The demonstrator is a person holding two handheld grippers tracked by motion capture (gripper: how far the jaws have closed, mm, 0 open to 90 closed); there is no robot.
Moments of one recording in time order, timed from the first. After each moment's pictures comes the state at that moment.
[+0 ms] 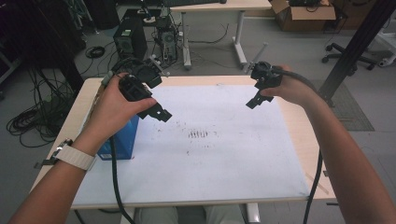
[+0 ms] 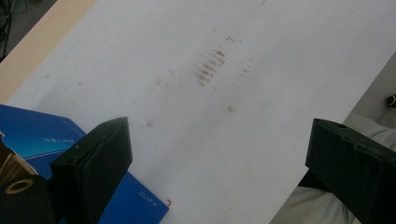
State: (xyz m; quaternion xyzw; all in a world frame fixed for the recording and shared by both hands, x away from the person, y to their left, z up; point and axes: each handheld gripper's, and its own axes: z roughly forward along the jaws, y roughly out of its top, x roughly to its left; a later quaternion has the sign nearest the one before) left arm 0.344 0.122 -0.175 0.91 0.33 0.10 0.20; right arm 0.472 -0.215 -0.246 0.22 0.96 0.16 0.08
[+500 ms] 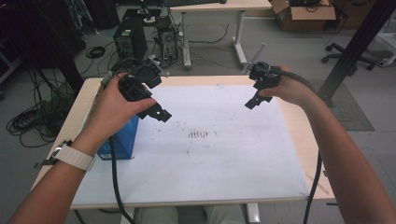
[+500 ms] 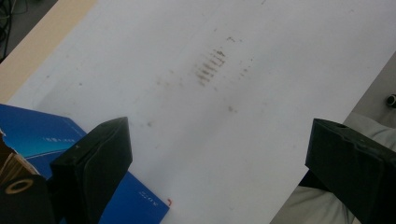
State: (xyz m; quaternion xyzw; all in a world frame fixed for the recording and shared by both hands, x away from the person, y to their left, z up) left arm 0.344 0.123 -0.175 0.91 0.33 0.11 0.20; right arm 0.472 -0.211 -0.246 0.21 0.96 0.16 0.07
